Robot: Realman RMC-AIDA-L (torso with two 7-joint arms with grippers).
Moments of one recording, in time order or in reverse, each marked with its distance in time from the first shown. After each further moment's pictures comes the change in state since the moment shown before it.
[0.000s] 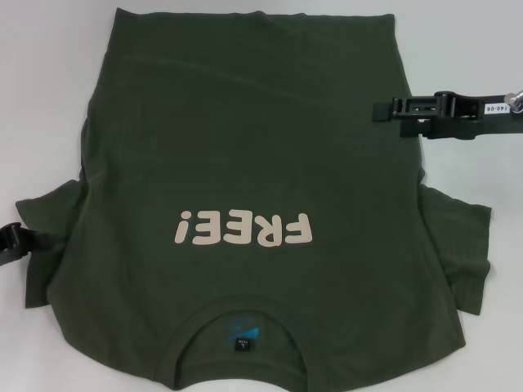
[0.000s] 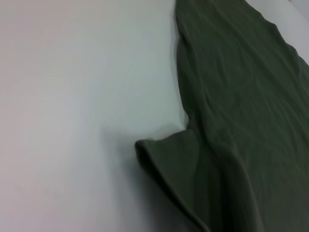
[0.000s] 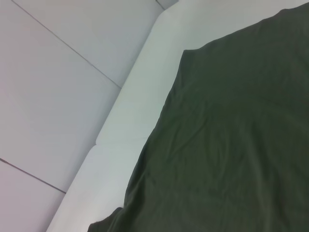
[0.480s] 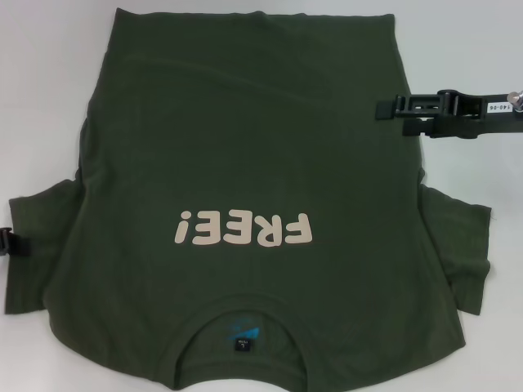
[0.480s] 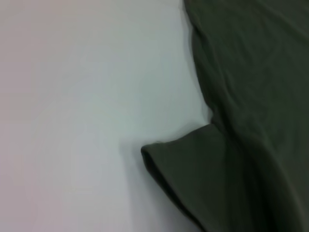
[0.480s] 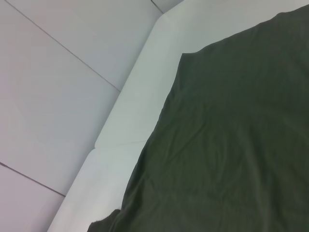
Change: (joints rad) left arm -0.027 -0.003 0.099 0.115 0.166 -0.033 0.003; right arm -0.003 -0.001 0.008 0.000 0.000 0.001 0.000
